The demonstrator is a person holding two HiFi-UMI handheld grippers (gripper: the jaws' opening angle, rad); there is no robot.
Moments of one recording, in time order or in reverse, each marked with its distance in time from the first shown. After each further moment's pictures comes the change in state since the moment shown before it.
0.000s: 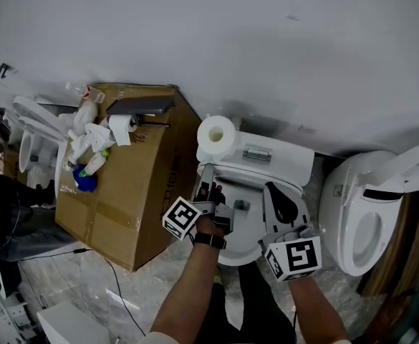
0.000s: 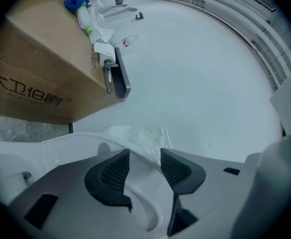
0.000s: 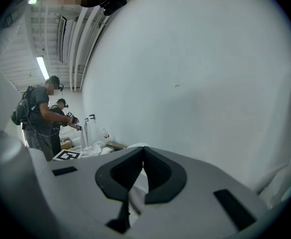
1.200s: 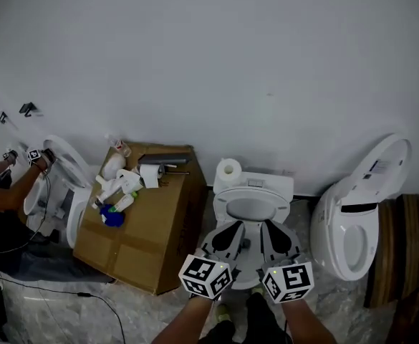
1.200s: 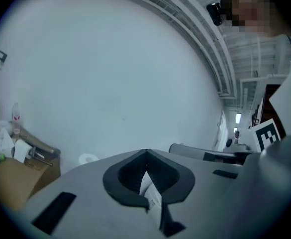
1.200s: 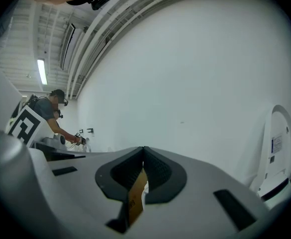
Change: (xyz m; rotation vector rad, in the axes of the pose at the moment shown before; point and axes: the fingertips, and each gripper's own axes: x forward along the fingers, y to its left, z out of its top) left arm -0.228 -0.252 -0.041 1.009 0.323 -0.413; right arm -0.148 0.138 0.102 0.006 -0.154 -0.132
